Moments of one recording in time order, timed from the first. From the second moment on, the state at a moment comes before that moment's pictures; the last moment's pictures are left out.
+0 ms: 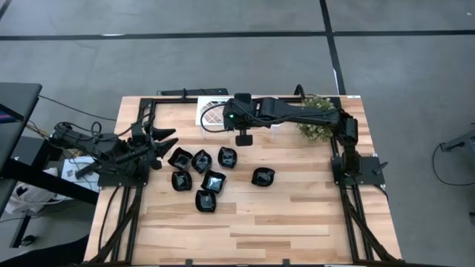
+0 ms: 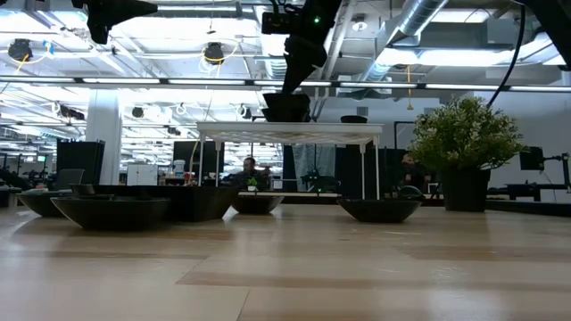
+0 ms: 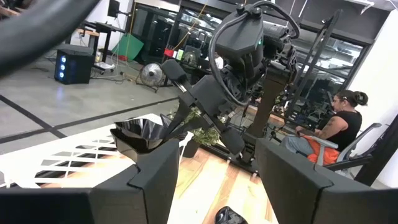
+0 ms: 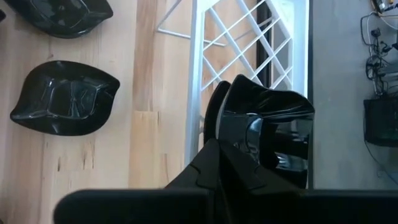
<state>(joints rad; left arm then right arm) -0.39 0.53 0.46 0.01 -0.75 -0.24 -0.17 1.94 1.95 -0.99 0.34 -0.40</state>
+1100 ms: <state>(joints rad) -0.39 0.53 0.46 0.01 -0.75 -0.24 -0.16 1.85 1.95 -1.03 0.32 -0.37</state>
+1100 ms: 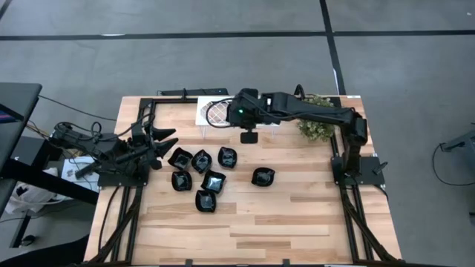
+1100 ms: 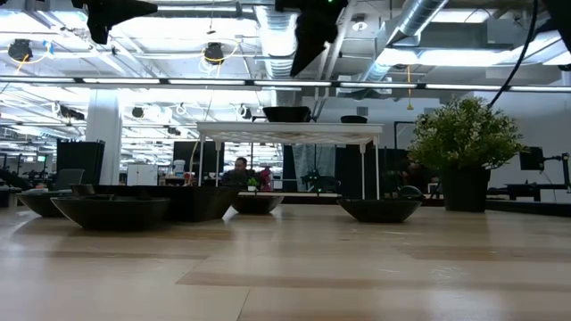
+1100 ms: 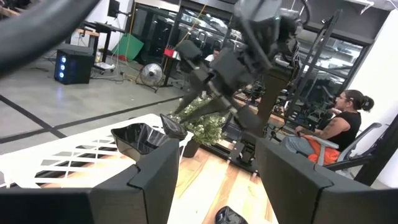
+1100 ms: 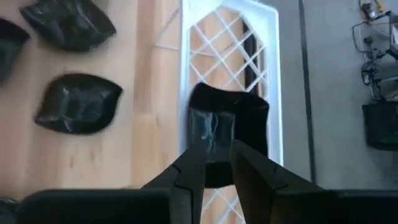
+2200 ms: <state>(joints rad) -0.39 0.53 0.46 0.04 -0.75 -0.24 0.18 1.51 1.37 -1.06 0.13 0.18</state>
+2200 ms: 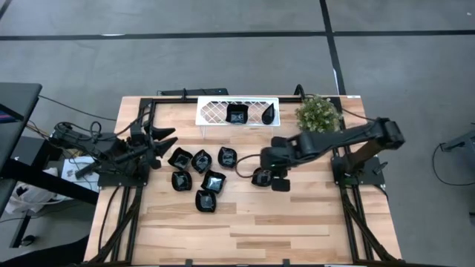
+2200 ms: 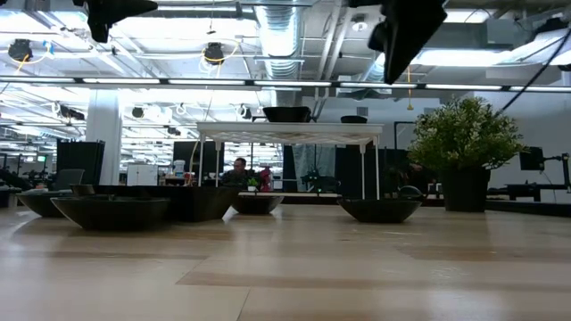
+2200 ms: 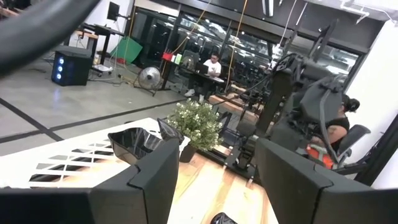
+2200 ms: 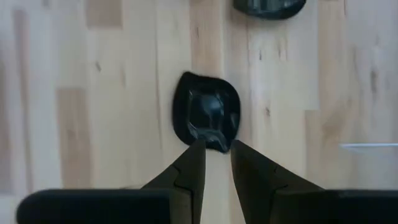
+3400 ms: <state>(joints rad) -0.30 1.10 0.87 -0.24 -0.49 -0.29 0.10 0.49 0.51 -0.35 0.29 0.40</state>
